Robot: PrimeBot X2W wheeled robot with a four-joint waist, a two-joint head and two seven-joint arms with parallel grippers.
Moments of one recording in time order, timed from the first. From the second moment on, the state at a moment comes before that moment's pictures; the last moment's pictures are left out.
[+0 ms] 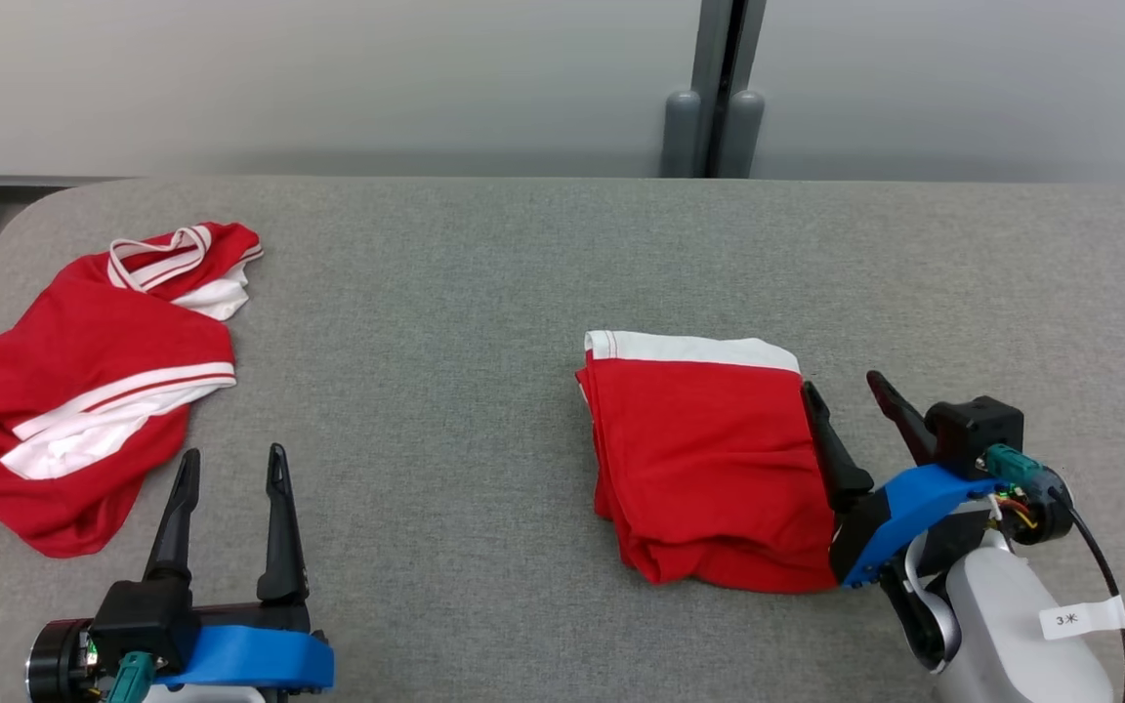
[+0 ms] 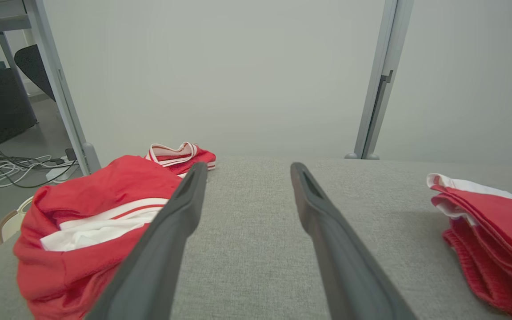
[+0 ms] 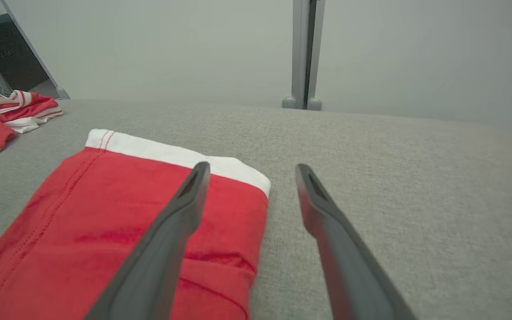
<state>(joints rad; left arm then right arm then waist) -0.01 0.05 0.02 0.15 -0.08 -0.06 -0.26 -0.40 -0.08 0.10 0.56 0.17 0.13 -0.13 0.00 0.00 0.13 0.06</state>
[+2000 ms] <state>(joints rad) -0.17 0.08 0.01 0.07 -0.05 -0.08 -0.26 -0.52 -0.22 0.12 0.73 0.29 0.13 -0.26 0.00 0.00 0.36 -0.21</state>
